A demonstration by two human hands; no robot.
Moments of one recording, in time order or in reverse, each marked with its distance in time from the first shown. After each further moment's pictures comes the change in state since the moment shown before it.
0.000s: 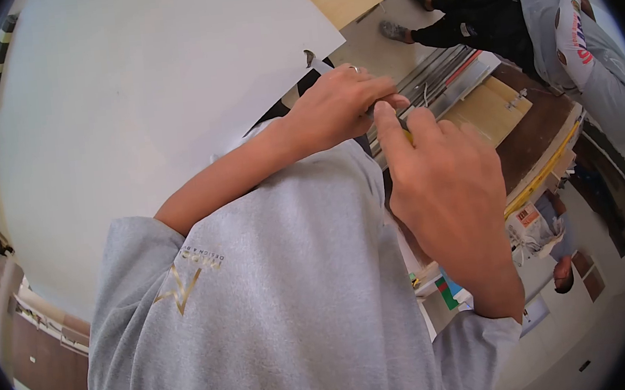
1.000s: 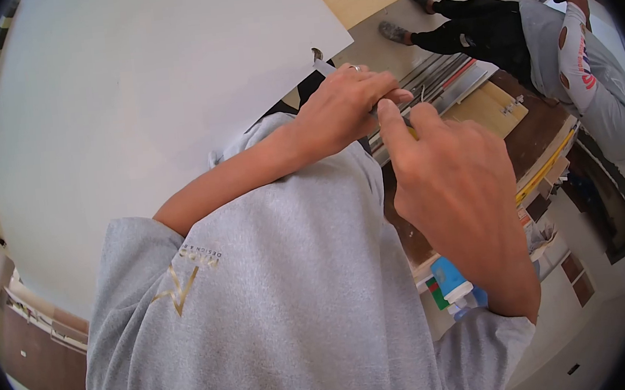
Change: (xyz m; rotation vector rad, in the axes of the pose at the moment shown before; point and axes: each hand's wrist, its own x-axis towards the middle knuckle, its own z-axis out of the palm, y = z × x) left_hand -0.007 -0.004 0.005 0.011 0.172 -0.089; right_hand 0.028 0.007 -0.007 0.021 -0.103 -0.056
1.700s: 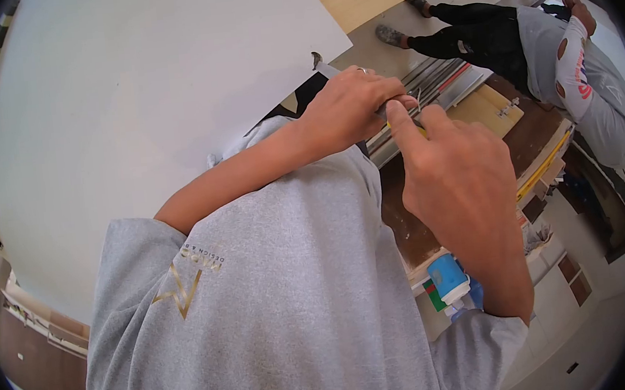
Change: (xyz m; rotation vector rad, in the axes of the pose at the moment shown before) left_hand 0.010 -0.004 -0.001 -0.036 -0.036 0.032; right_hand -0.002 0.003 0.007 -0.036 0.052 0.032
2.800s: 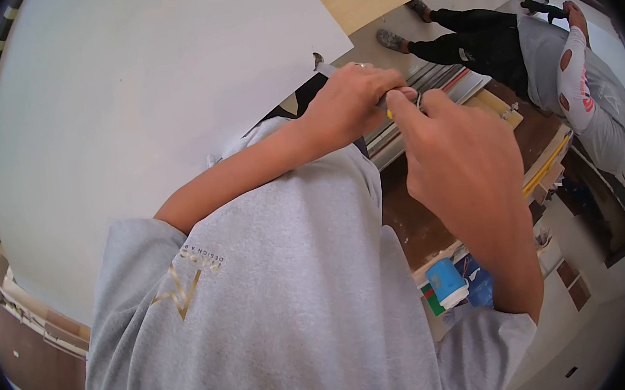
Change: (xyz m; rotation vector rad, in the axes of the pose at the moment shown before) left_hand 0.003 -0.012 0.010 0.011 0.034 -0.053; right_hand 0.014 0.009 0.003 0.018 -0.040 -0.003
